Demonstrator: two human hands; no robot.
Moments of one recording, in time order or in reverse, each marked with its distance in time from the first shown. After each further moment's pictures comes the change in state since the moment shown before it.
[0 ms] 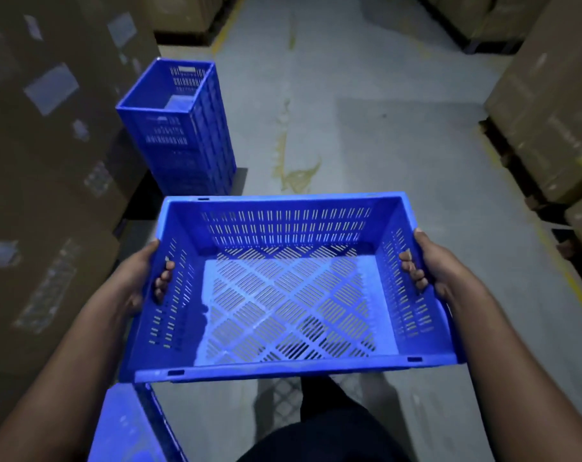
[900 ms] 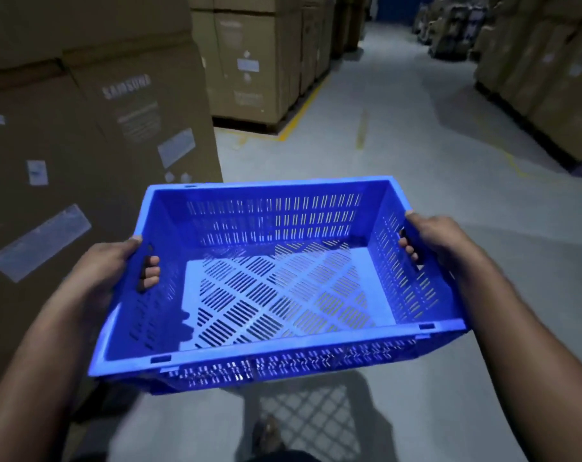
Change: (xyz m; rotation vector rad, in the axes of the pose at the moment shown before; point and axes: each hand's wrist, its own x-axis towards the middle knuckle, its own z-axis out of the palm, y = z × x) left_hand 0.430 0.589 -0.040 -0.311 0.255 0.446; right_hand 0.517 -0.638 0.362 -0.244 -0.074 -0.444
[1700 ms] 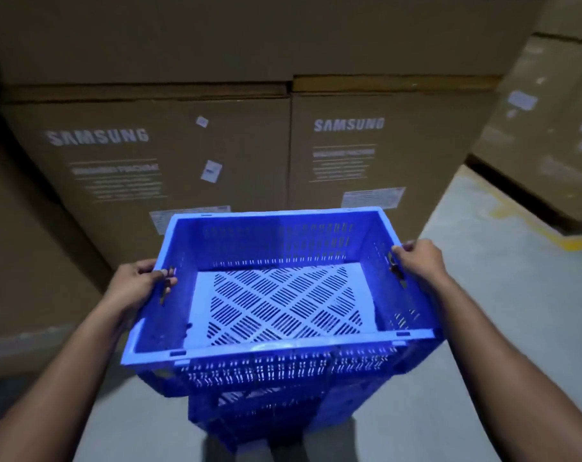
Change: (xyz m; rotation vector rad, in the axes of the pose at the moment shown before) left_hand 0.186 0.010 0.000 -0.170 1.046 0.035; right_hand 0.396 -0.241 0.459 -0.710 -0.720 -0.718
